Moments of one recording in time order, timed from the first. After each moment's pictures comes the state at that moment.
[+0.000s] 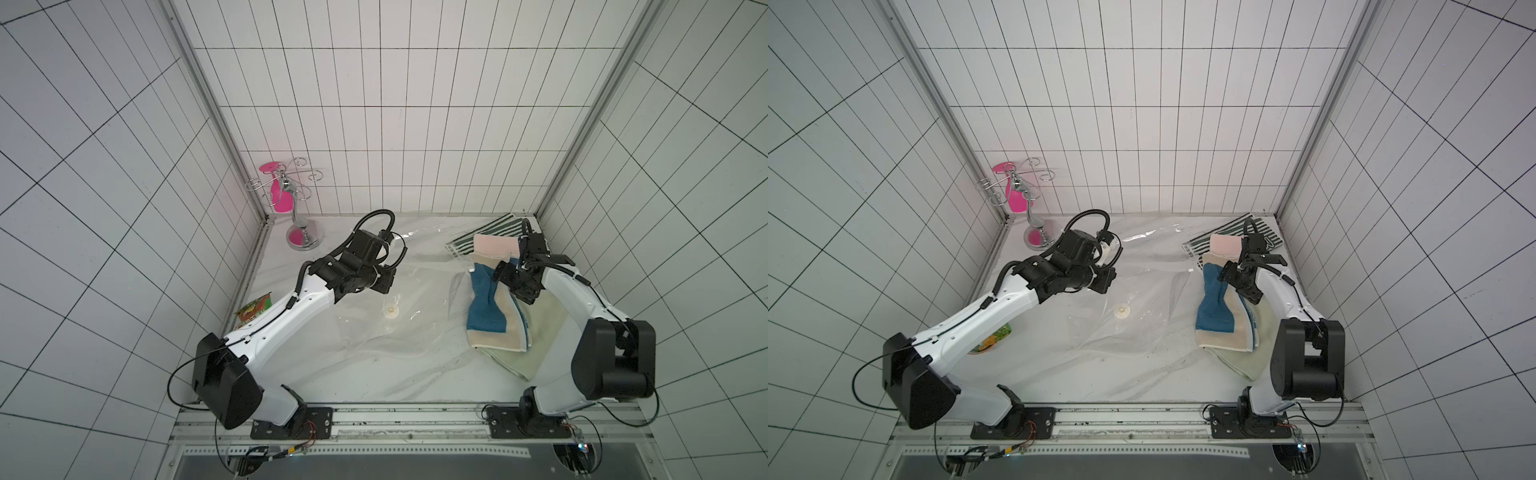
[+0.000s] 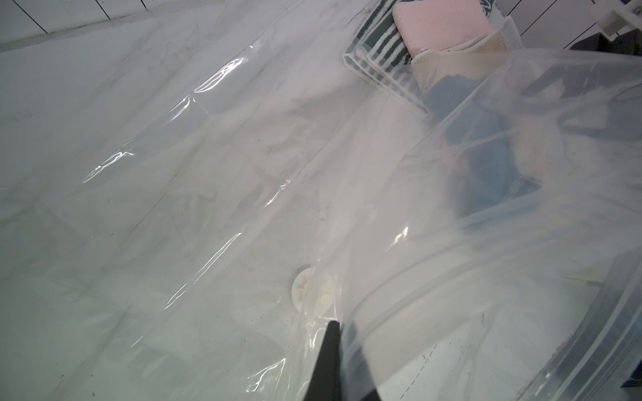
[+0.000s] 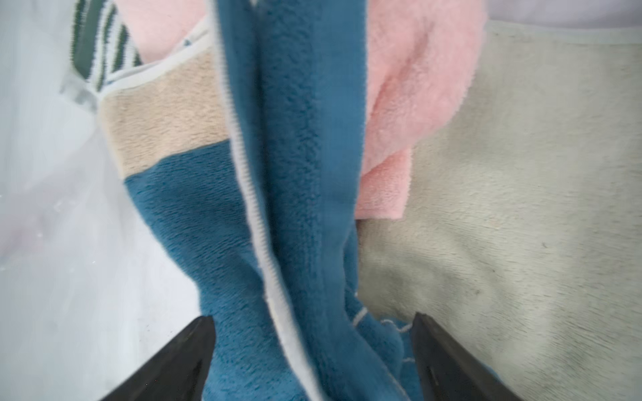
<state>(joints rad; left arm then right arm) -0.63 1.44 1.31 -0.69 0.09 -0.21 -0.03 1.50 1.11 -0.76 -0.08 0.57</state>
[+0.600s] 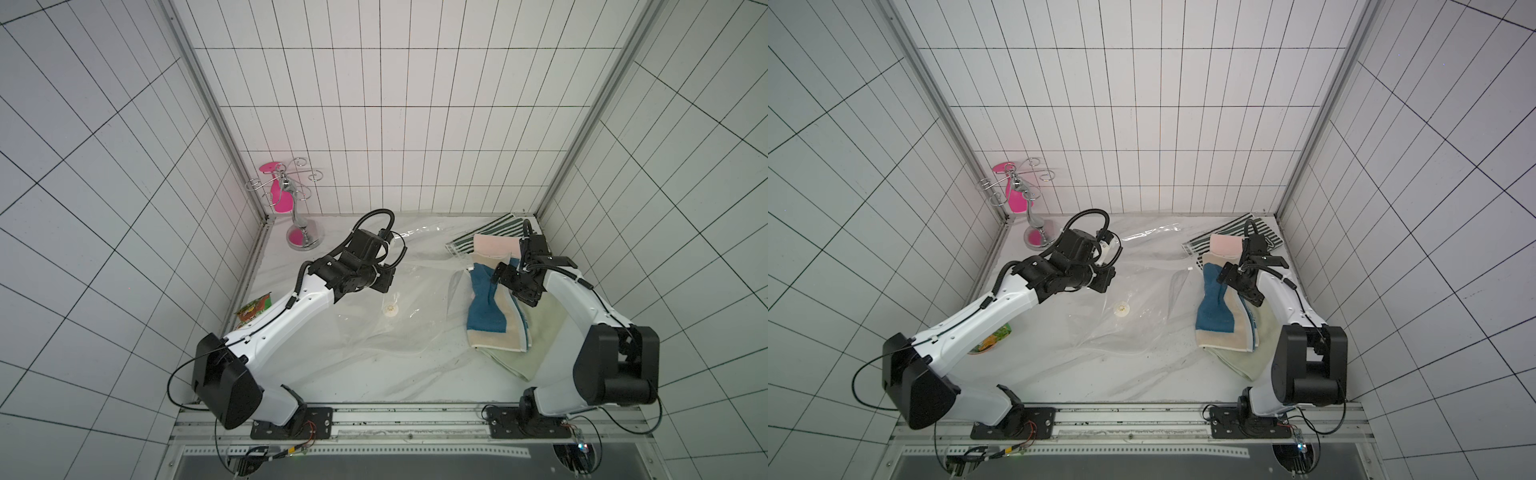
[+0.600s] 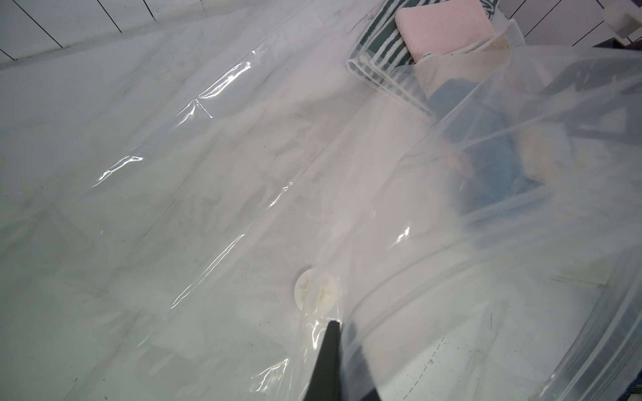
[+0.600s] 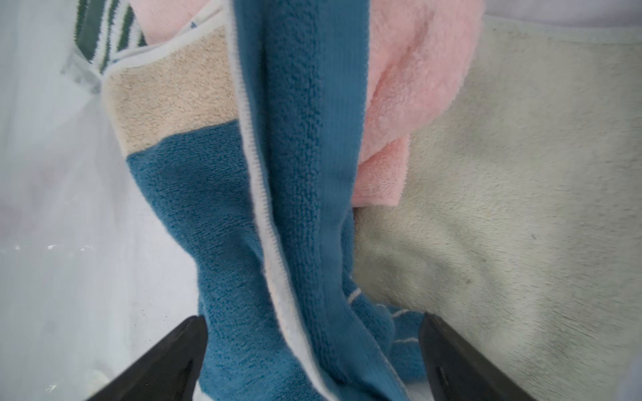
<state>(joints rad) -0.63 1.44 1.31 -0.69 0.08 -0.18 -0.03 1.51 1.11 -0.80 -0.04 0.53</state>
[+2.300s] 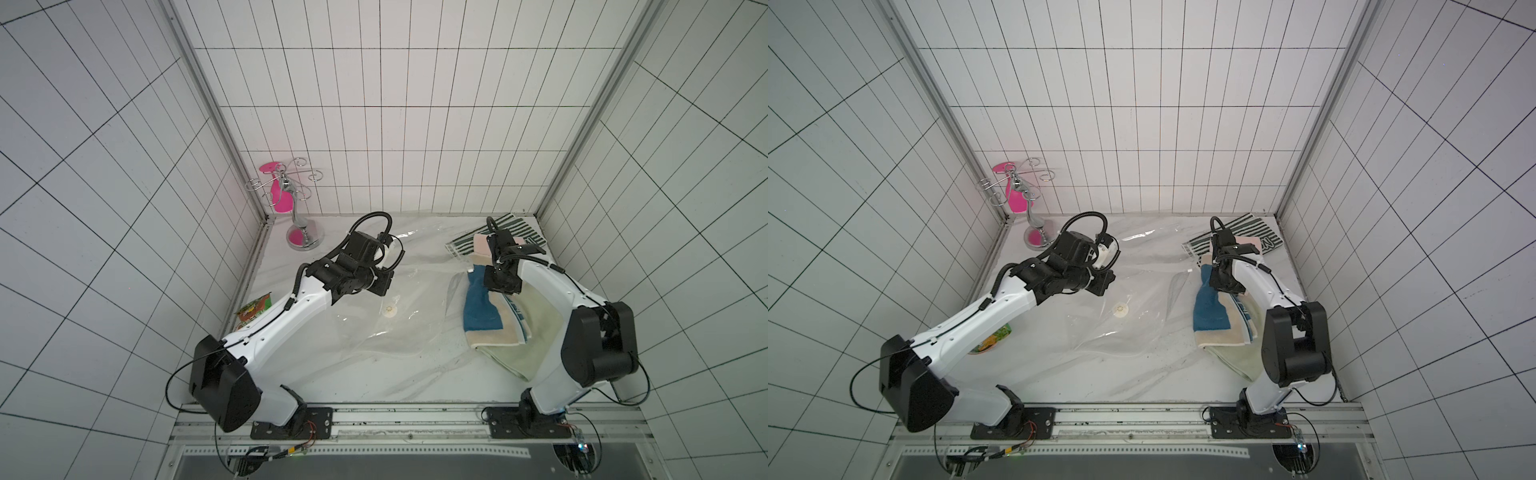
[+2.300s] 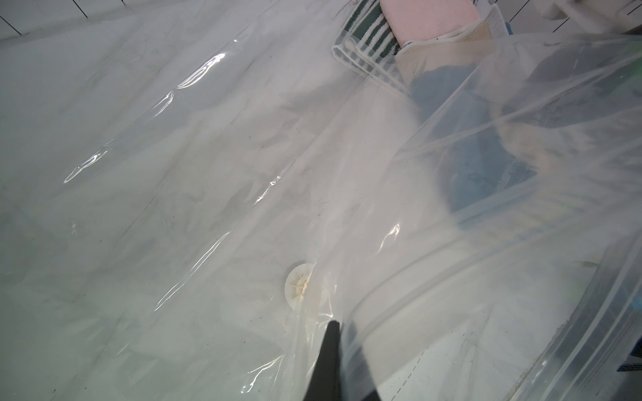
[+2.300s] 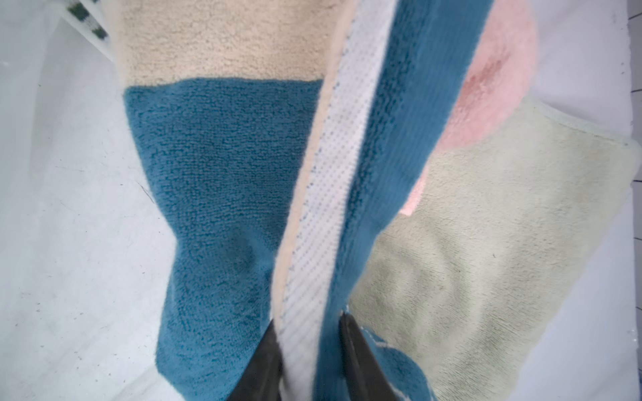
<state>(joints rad) -0.61 1.41 1.26 -0.68 0.15 -0.16 0.20 1.66 1.26 -0.93 0.24 0.43</state>
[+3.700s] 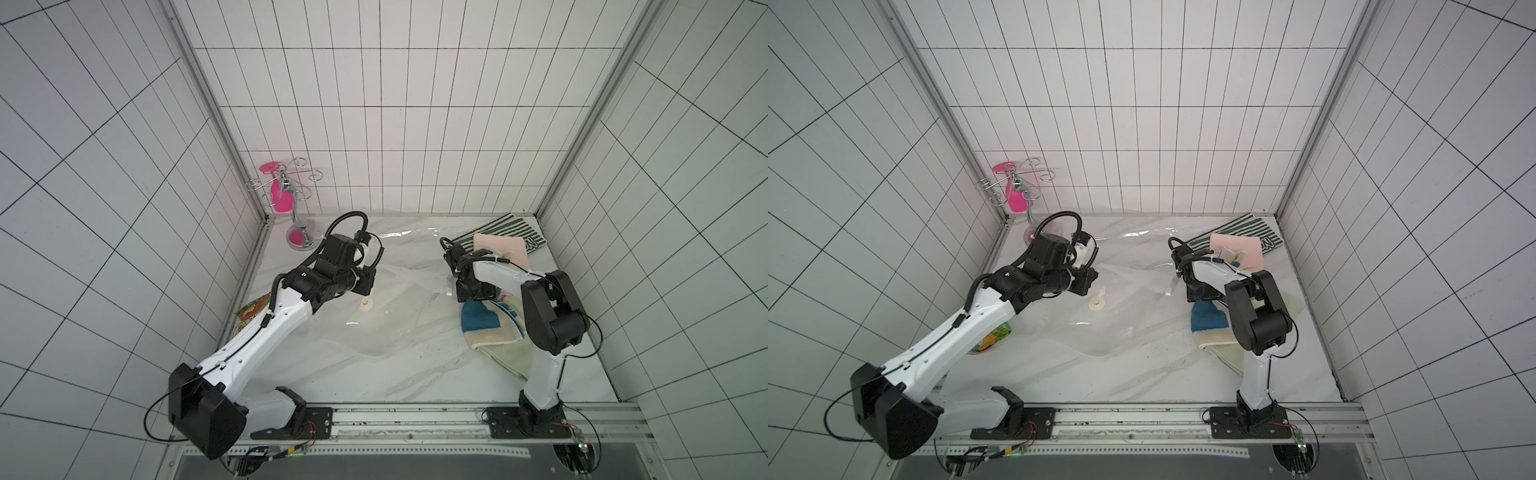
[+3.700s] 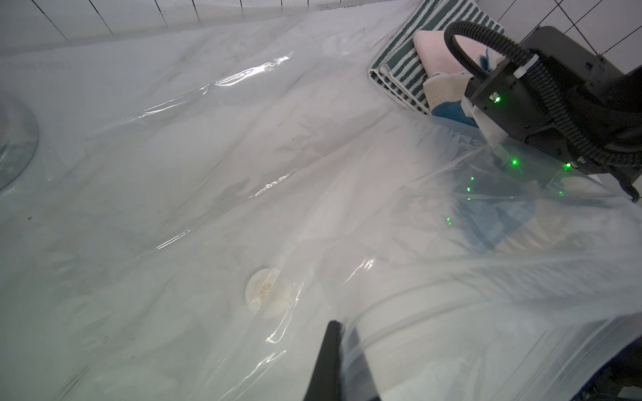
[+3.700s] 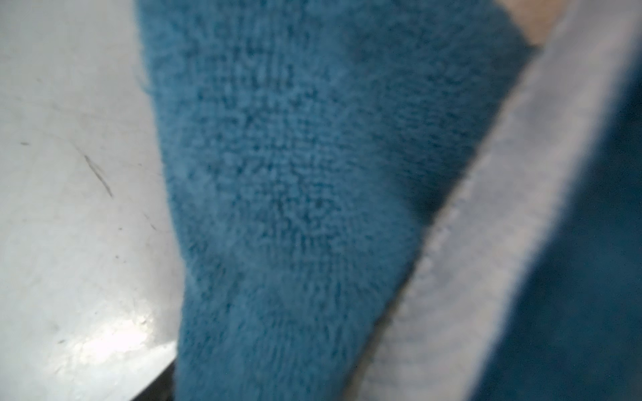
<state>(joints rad) -0.52 1.28 1.18 -0.67 0.16 -0.19 0.40 1.90 1.30 -0.92 0.48 0.48</state>
